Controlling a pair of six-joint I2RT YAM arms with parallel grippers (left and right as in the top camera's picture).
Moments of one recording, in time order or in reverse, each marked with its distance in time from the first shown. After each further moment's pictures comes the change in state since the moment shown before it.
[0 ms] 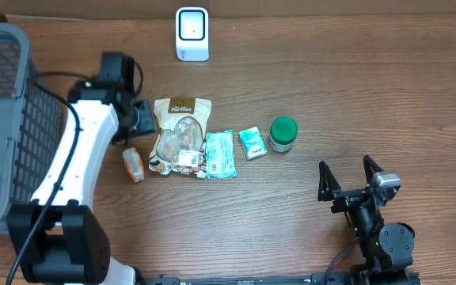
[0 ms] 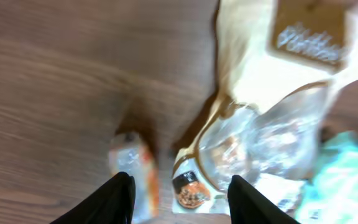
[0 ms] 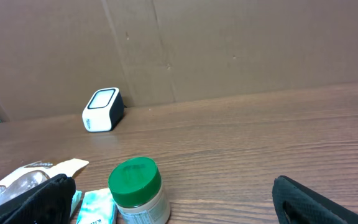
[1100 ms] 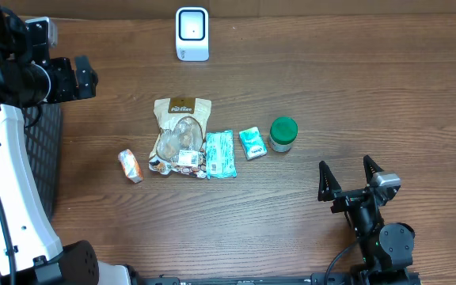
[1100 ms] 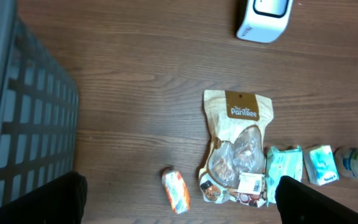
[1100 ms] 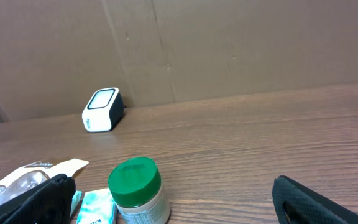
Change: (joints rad) left arm 0.321 -0.065 0.596 -0.340 0.264 0.393; right arm 0.000 0.000 0.000 -0.001 0.001 0.000
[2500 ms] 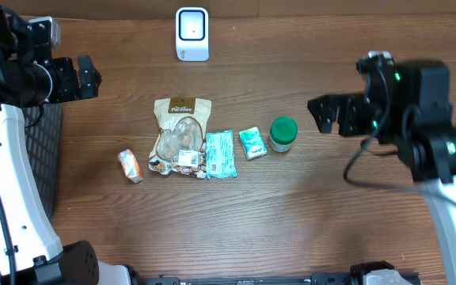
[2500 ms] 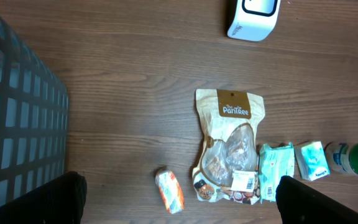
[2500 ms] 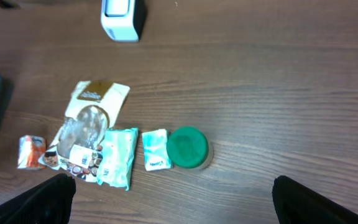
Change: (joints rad) left arm 0.000 0.001 0.000 -0.003 0.027 0.006; right arm 0.000 1.241 1.425 -0.982 -0.205 -0.075
